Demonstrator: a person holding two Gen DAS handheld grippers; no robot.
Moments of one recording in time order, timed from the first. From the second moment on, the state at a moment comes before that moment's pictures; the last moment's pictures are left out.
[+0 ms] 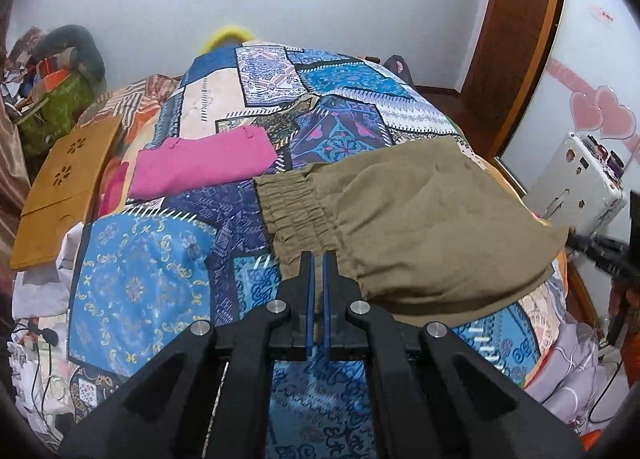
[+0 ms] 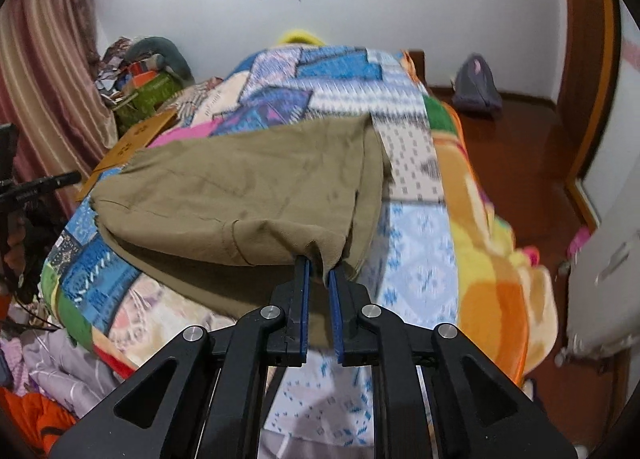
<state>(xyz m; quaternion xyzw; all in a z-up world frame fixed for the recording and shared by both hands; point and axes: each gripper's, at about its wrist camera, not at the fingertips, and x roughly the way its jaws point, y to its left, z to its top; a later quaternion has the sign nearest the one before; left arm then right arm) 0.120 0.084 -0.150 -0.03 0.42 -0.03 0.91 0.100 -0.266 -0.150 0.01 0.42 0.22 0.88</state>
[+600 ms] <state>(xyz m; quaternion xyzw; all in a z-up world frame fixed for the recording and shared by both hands) 0.153 0.036 -0.189 -0.01 0.46 -0.05 0.89 0.112 -0.232 -0.139 0.01 0.41 0.23 0.88</state>
